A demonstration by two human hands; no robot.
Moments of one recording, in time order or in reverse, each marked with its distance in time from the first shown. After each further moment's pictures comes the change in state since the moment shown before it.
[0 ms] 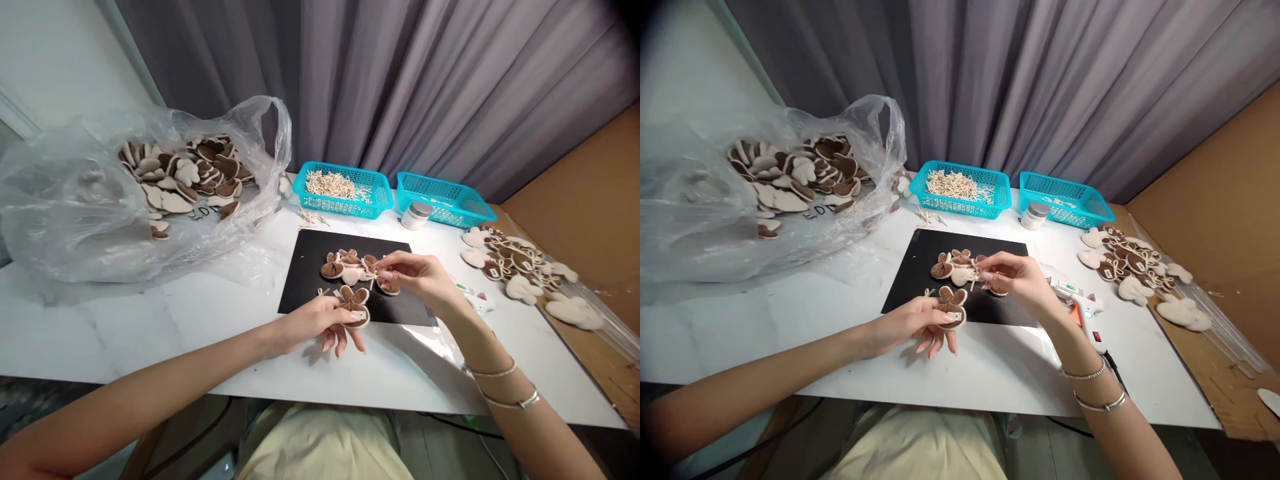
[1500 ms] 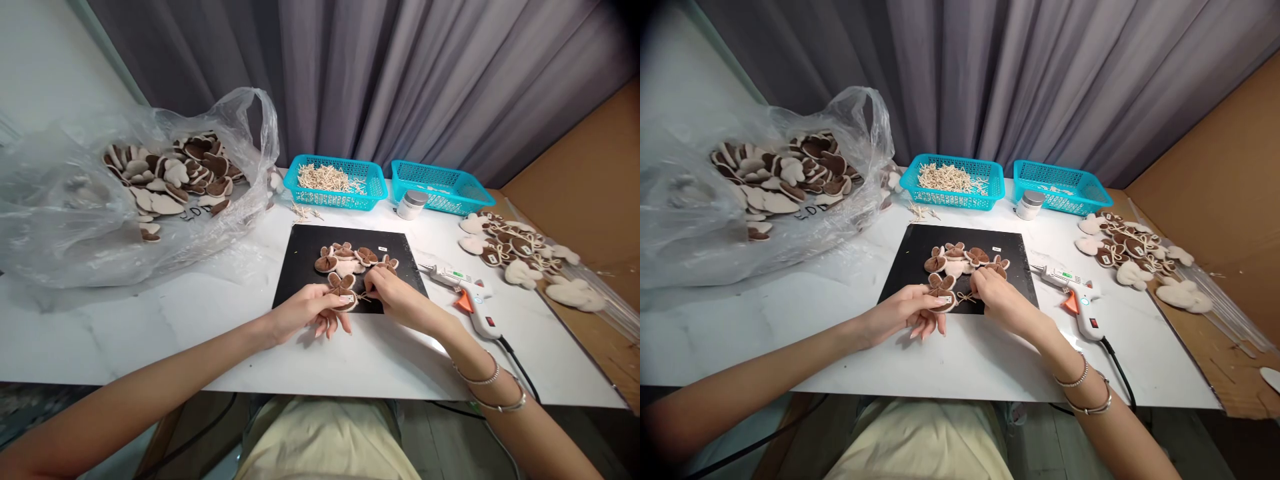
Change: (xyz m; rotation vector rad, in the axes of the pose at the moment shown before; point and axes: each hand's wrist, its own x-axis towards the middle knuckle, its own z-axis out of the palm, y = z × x) left_hand 0.005 0.000 -0.004 0.020 0.133 0.022; right_hand -0.015 0.033 0.015 -0.915 -0.242 -0.324
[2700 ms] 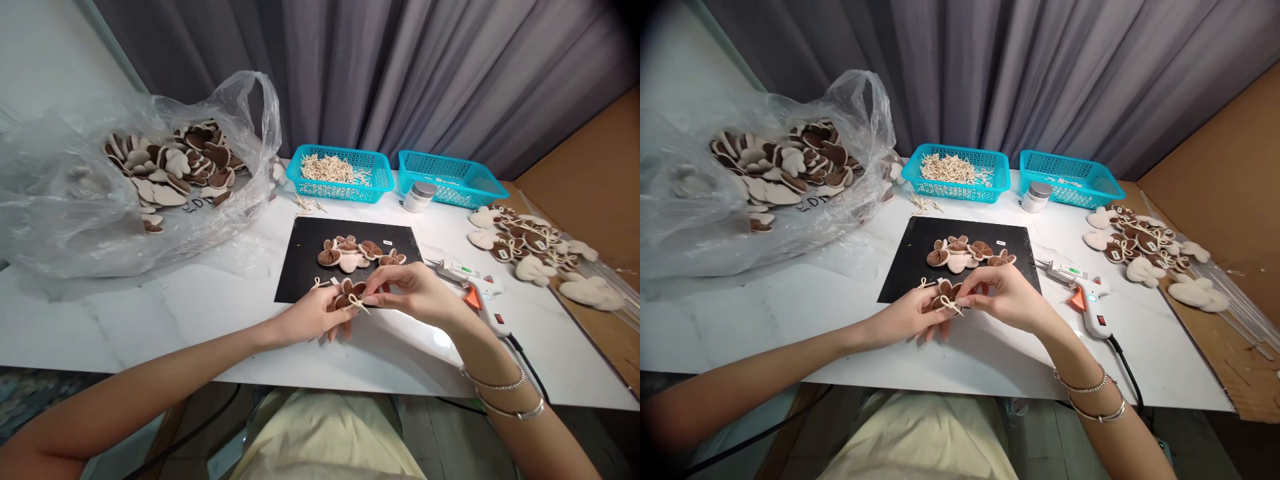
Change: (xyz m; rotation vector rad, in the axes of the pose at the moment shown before) left_hand 0.000 -0.011 0.011 0.331 0.039 0.047; right_hand 0.000 -0.035 -0.036 0.735 -0.015 0.227
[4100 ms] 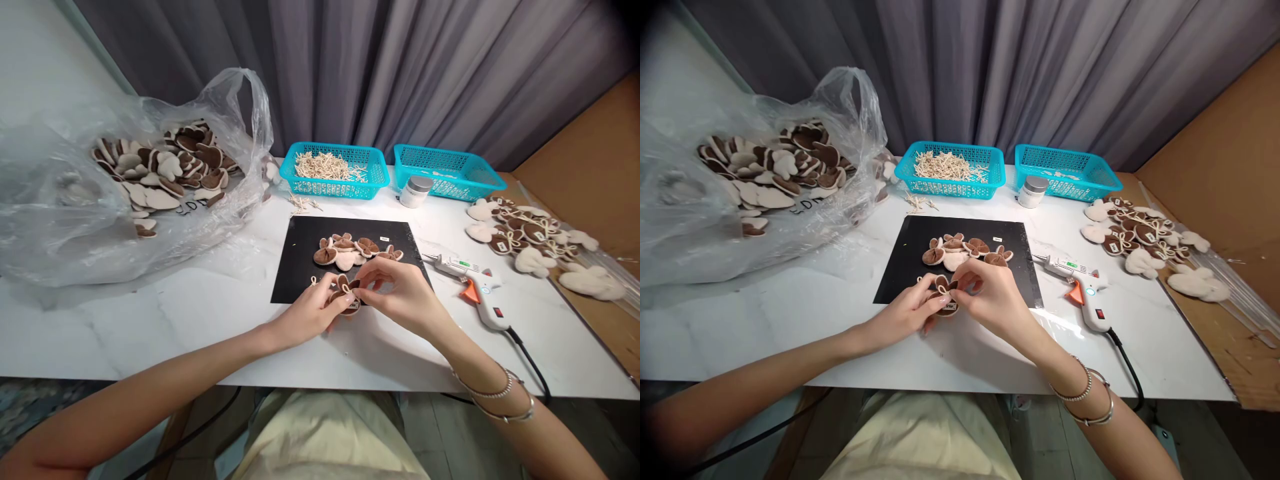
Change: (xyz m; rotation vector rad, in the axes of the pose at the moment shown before) left_hand 0.000 0.005 0.003 0.110 0.164 0.054; right_hand 0.001 -0.002 0.022 -0.131 0.315 -0.010
